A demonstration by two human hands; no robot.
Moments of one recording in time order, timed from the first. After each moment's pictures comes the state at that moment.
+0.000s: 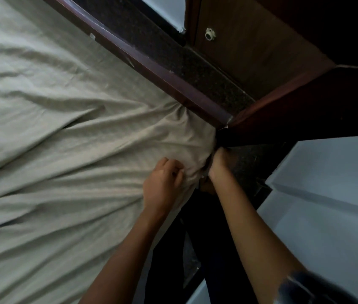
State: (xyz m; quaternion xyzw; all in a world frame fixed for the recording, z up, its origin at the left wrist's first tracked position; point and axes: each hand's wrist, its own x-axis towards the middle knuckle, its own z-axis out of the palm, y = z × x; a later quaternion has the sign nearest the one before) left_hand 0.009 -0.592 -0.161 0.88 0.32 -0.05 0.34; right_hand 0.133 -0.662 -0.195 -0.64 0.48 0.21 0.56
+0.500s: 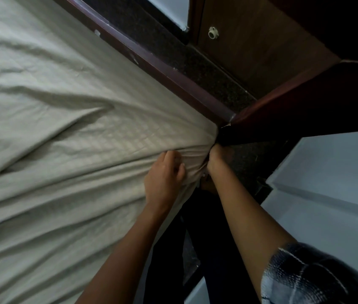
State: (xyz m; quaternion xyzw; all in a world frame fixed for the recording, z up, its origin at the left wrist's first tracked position) left_hand 0.009 -0.589 -0.164 0.89 0.33 -0.03 0.32; right_hand 0.137 -0.659 -0.220 -0.73 0.43 0.26 0.46
